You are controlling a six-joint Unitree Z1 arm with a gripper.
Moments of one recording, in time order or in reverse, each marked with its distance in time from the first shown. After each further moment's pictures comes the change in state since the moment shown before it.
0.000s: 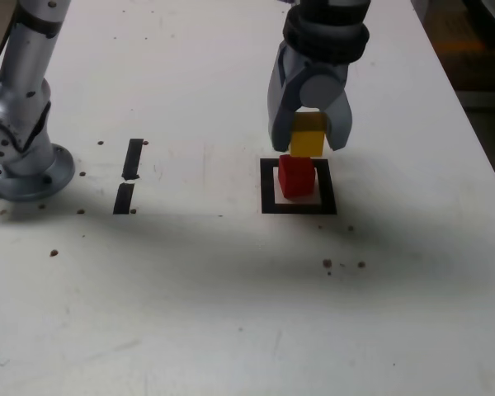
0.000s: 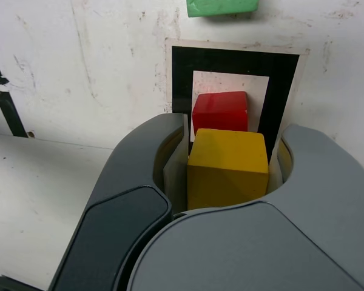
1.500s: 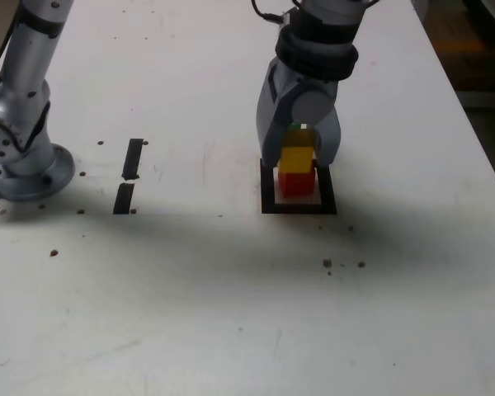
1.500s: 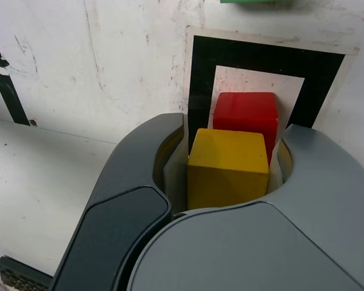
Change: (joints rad) arm 0.016 0.013 0.064 -0.023 -0.062 -0.019
